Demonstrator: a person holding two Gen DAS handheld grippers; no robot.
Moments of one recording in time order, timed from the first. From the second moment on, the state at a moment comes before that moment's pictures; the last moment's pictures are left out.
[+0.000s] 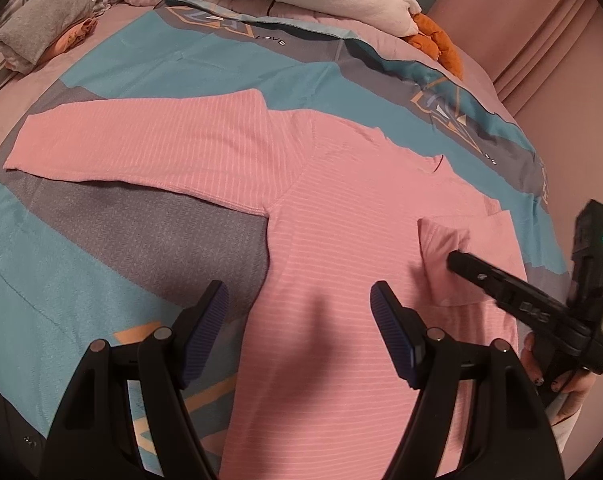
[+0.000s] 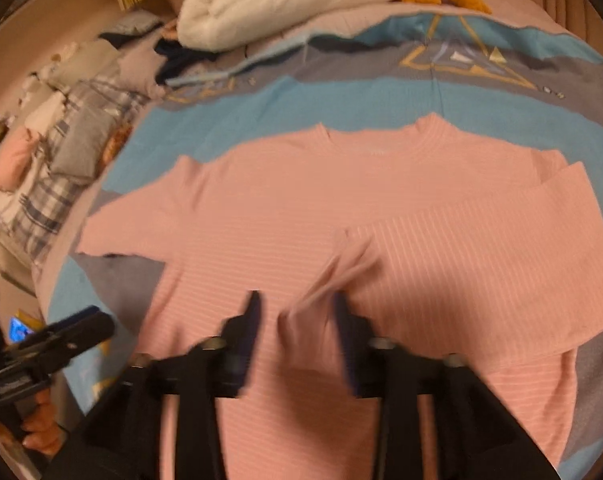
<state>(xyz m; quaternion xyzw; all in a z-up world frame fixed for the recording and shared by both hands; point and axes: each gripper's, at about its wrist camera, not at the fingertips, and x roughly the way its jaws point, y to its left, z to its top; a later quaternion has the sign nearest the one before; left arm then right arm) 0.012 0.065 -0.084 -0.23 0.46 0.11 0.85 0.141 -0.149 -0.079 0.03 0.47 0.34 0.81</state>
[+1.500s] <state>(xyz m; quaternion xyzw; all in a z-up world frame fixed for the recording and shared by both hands) 0.120 -0.025 -0.090 -0.19 0.48 -0.06 0.86 0.121 -0.308 -0.106 0.13 0.47 0.09 0.87</state>
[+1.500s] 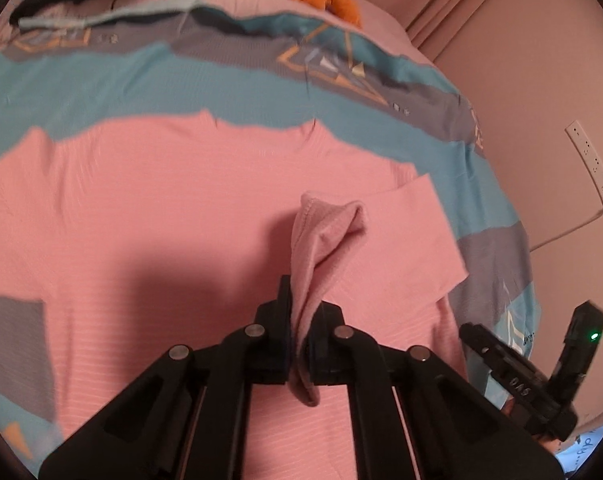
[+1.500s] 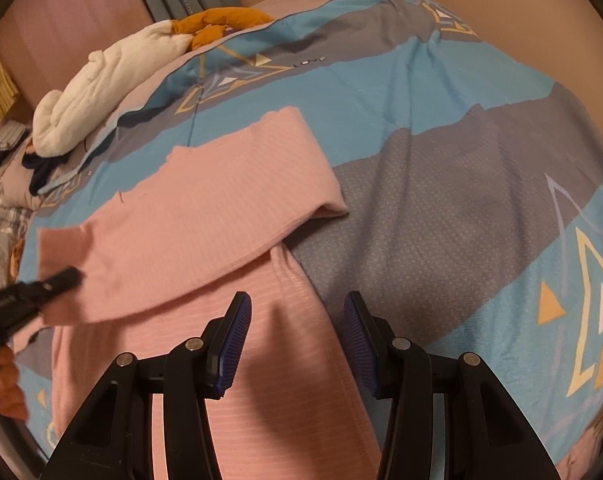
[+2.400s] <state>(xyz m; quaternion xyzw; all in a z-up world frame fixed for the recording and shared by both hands) 0.111 0.064 -0.019 -0.22 0.41 0.03 0.89 0.186 -0.269 -0.104 0.12 0.48 0.13 0.86</state>
